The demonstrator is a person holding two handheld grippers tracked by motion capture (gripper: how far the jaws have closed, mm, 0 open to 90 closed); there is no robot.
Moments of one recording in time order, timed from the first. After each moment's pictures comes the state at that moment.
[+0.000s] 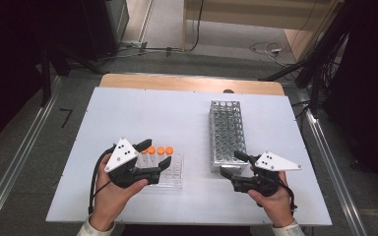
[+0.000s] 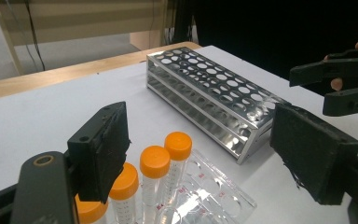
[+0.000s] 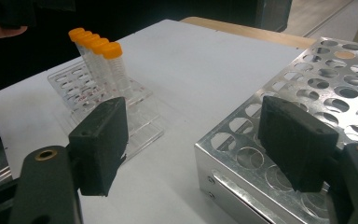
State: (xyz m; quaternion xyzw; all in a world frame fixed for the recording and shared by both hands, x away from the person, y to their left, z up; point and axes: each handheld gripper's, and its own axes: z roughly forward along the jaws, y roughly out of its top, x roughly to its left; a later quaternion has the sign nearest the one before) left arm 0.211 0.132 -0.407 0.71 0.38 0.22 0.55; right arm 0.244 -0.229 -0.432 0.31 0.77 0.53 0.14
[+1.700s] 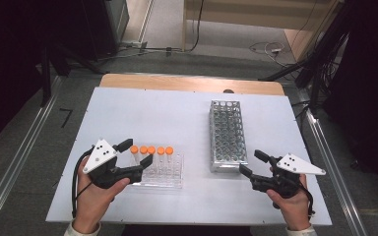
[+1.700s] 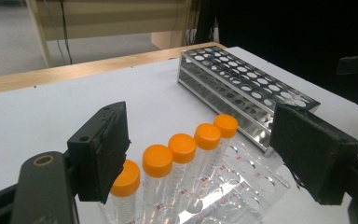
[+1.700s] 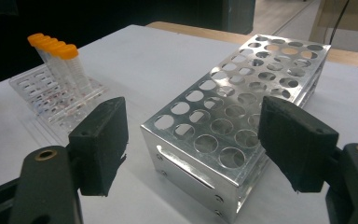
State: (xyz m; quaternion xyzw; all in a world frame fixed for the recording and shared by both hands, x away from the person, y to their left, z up) left arm 0.204 0.171 -0.410 0.69 0.42 0.24 0.54; right arm 0.242 -0.274 -0.431 0.35 0.75 0.53 0.18
